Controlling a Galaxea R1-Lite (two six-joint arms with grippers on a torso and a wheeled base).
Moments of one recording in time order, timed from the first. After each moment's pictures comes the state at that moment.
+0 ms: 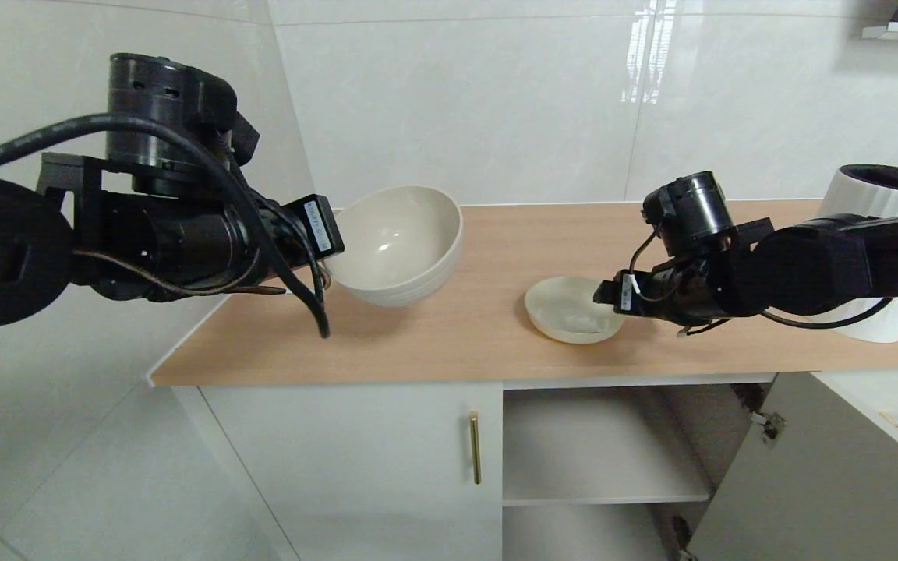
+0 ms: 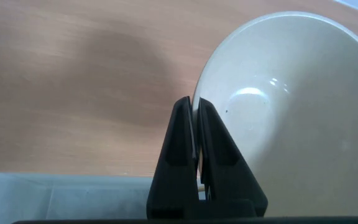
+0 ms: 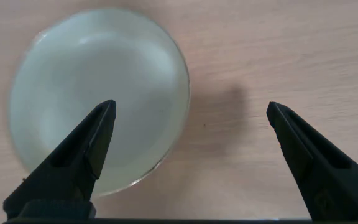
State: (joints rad) left arm -0.44 1.66 -1.32 0.06 0.25 -0.50; right arm 0.46 1.97 -1.47 0.15 -0.35 0.41
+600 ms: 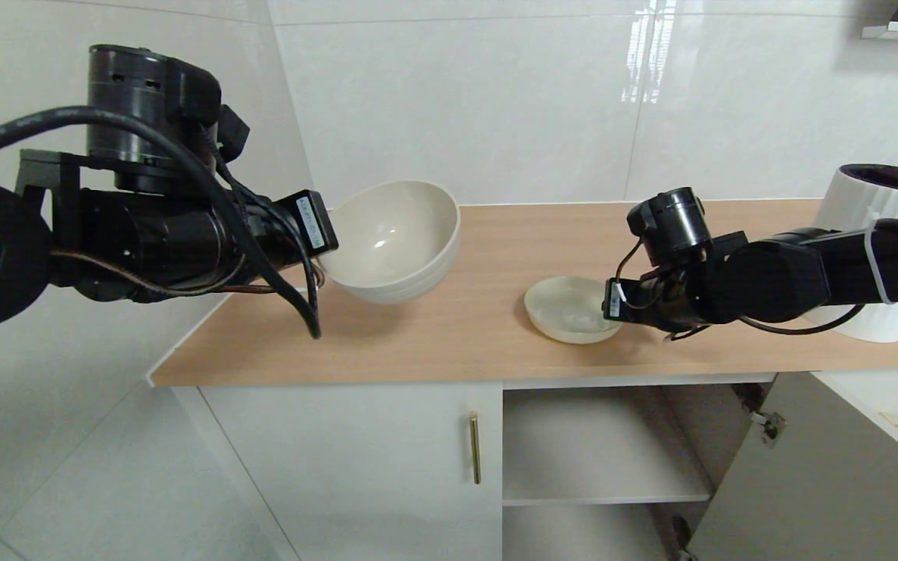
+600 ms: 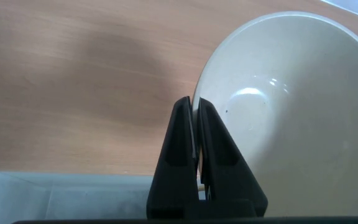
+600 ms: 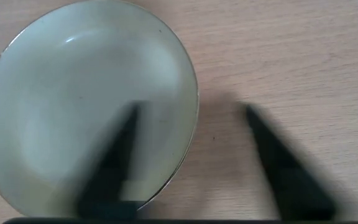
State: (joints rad) left arm -0.44 1.64 -1.31 0.06 0.25 -0.50; right arm 0.46 2.02 -1.48 0.12 -0.35 0.42
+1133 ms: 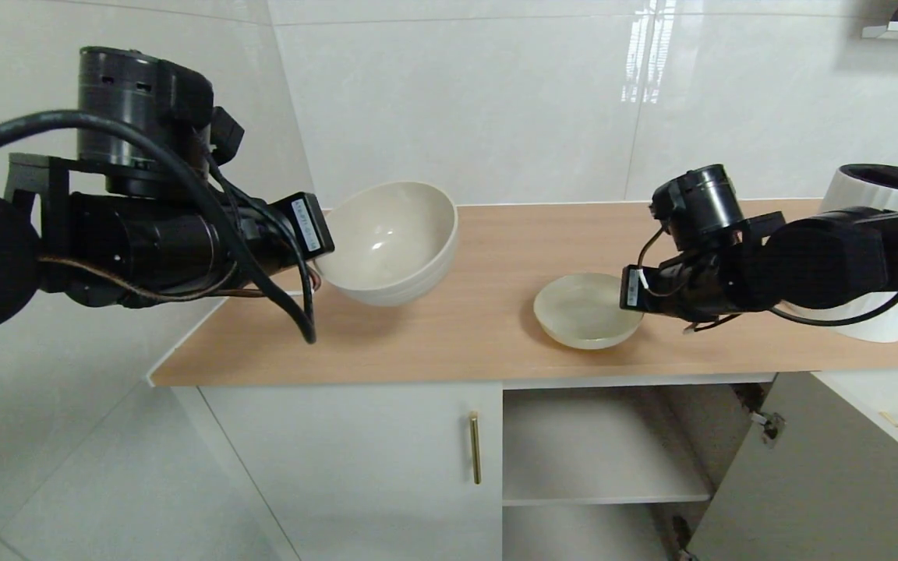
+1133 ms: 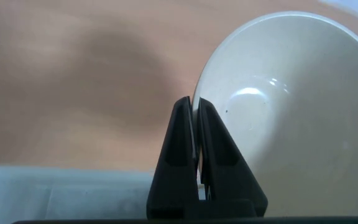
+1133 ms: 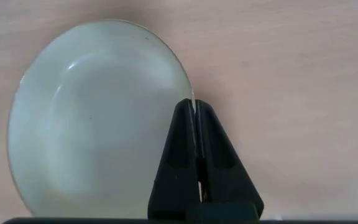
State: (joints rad) left arm -0.44 1.63 -1.28 0.06 0.25 -0.51; right arm 0.45 1.92 -1.46 0.18 -0.33 0.42
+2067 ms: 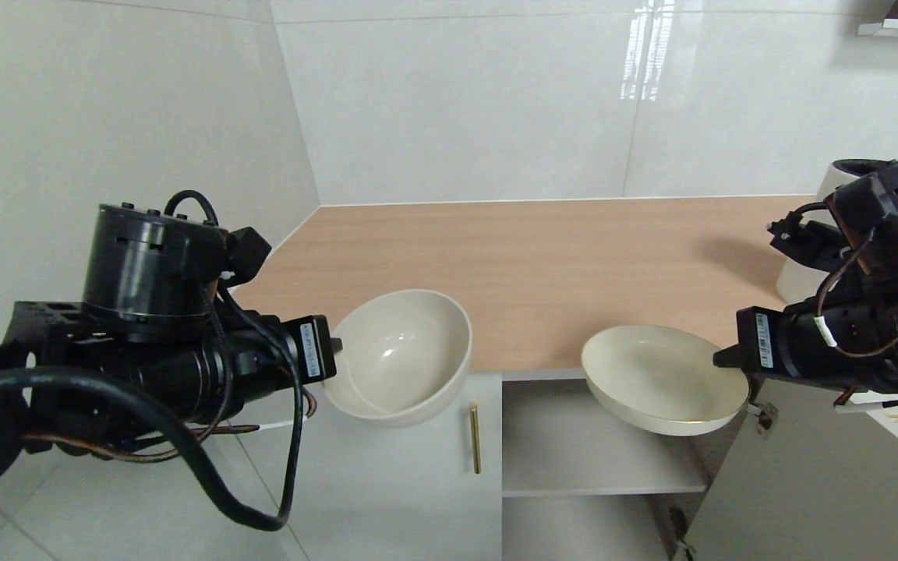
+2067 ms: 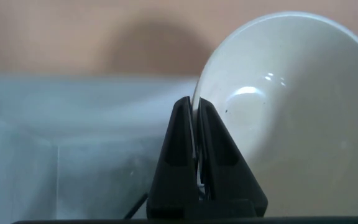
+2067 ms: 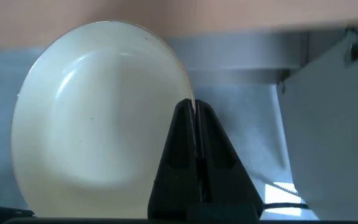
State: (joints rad) left arm -0.50 1.52 -0.89 -0.09 0.15 -0.48; right arm 0.45 1.50 -1.14 0.38 -0.11 0.47
